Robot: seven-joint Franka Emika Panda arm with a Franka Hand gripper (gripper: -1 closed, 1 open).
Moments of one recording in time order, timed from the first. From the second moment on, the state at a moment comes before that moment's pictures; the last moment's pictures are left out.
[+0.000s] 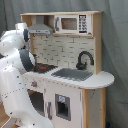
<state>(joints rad) -1.87 -0.50 2.39 -1.18 0.21 1.61 -0.83</state>
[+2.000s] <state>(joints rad) -1.71 -0.20 2.39 -1.38 -0.05 1.32 -0.57</state>
